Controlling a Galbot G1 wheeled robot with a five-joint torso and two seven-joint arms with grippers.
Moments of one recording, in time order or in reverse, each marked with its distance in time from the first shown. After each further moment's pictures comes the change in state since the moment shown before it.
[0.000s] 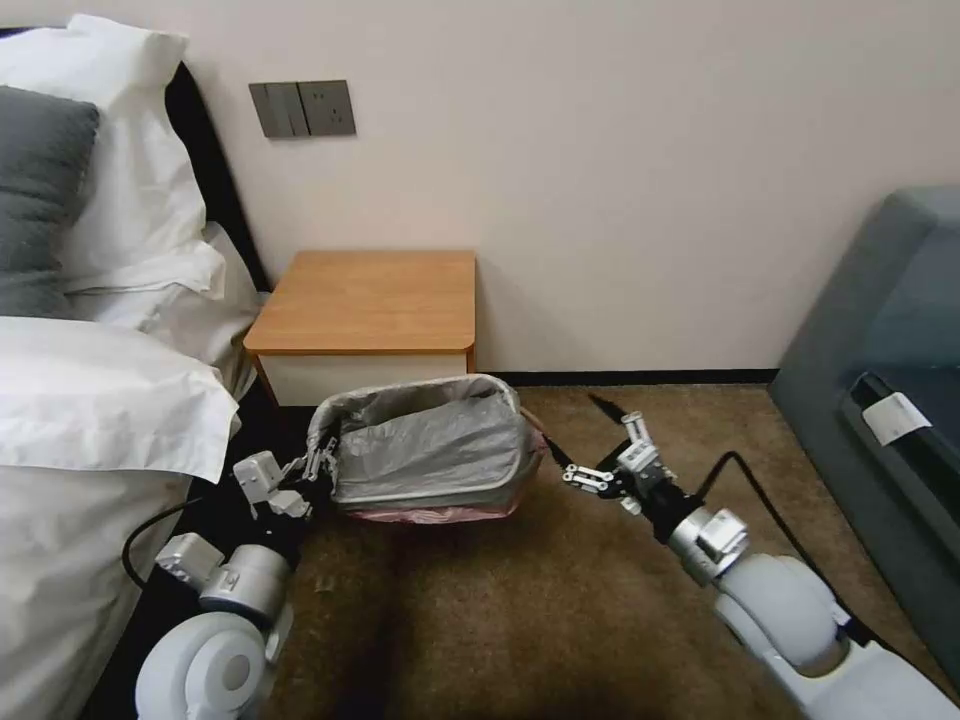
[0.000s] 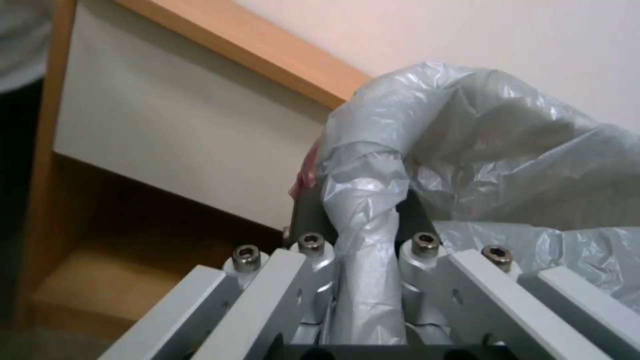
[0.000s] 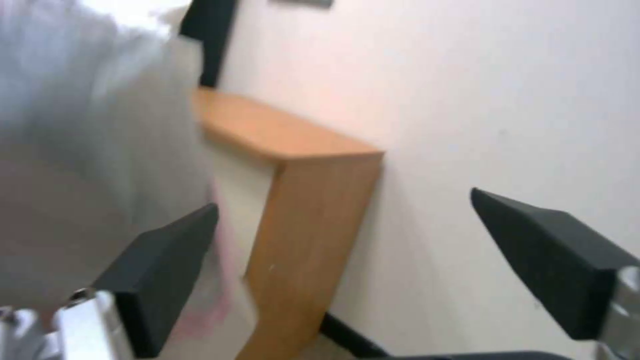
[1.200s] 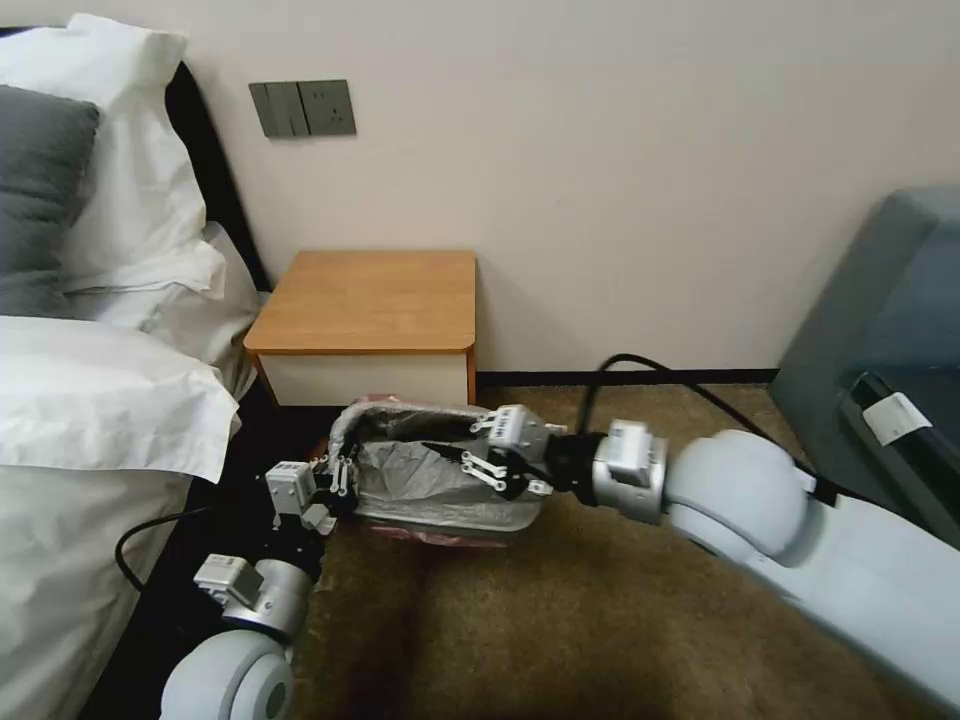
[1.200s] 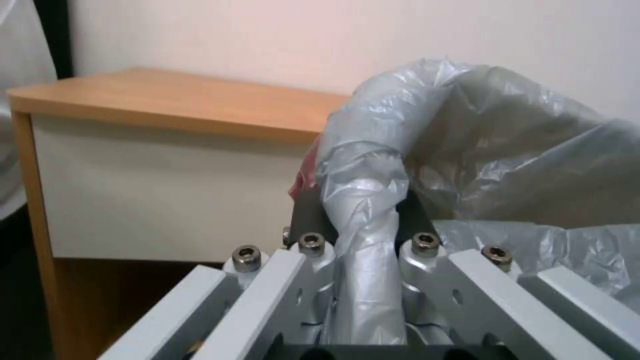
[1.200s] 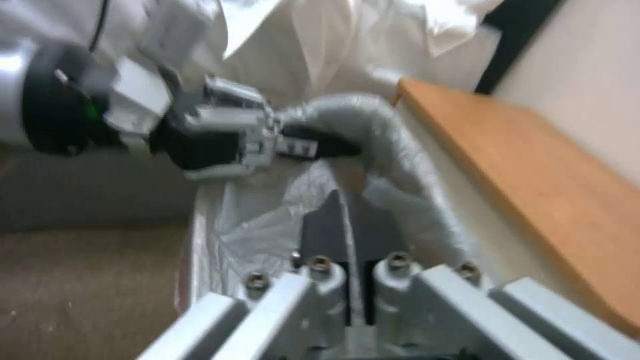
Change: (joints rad) left arm 0.045 0.013 0.082 -0.036 0.340 -0.133 0.030; right arm 0.821 -0.085 -0.675 0.081 0.188 -0.560 -0.253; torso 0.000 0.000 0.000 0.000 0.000
